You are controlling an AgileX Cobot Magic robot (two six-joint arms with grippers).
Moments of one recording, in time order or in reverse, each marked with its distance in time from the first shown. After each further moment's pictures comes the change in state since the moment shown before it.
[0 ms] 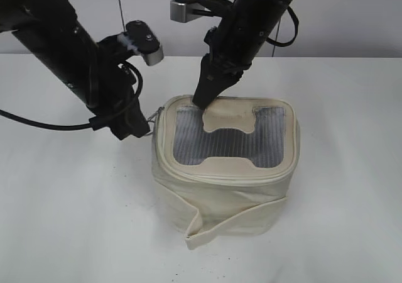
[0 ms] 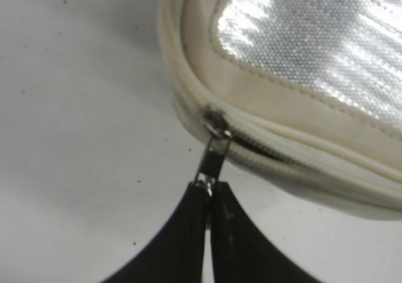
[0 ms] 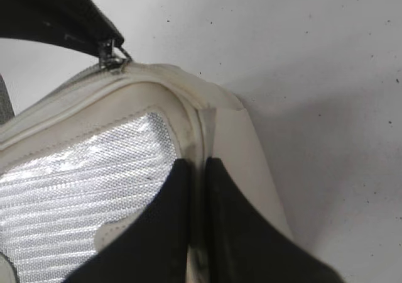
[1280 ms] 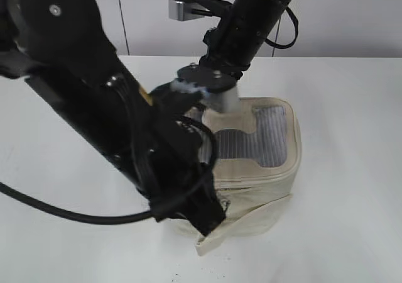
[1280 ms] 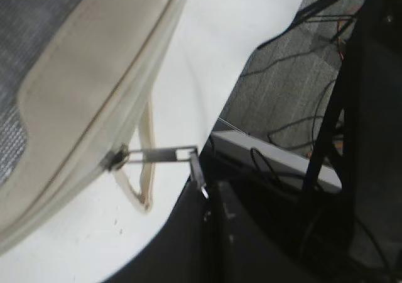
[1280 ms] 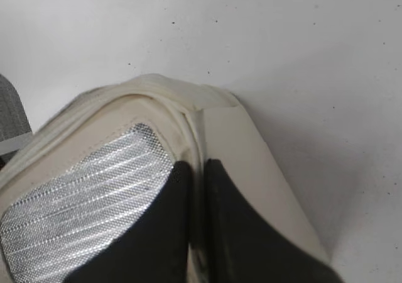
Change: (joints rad) left arm -0.415 -0.183 0.152 -0.175 -0.007 -0.445; right arm -0.001 0.000 0.000 0.004 0.007 0.093
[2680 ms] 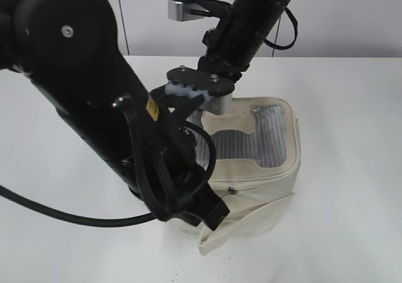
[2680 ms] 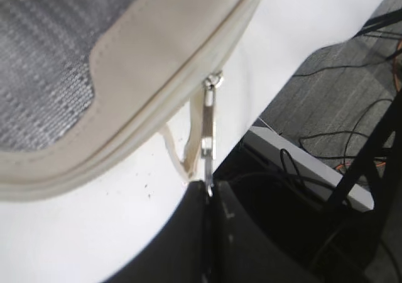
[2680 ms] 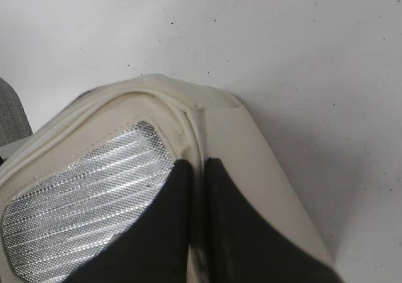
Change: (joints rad) left arm -0.041 0.001 -0.018 0.271 0.030 -0.415; right arm 0.001 0.000 0.001 -0.001 0.000 0.019
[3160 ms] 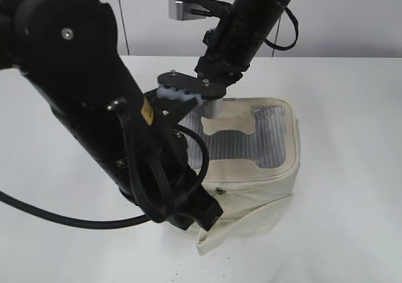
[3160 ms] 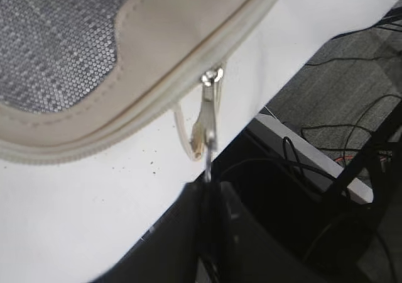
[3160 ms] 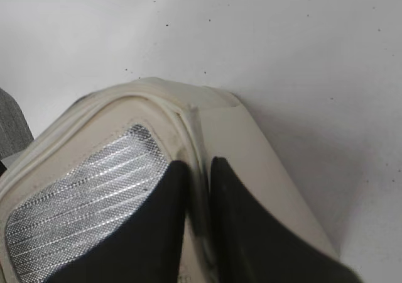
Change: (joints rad) left arm 0.000 0.000 -0.009 0.033 0.045 -0.079; right arm 0.000 0.000 0.000 -0.001 0.000 0.052
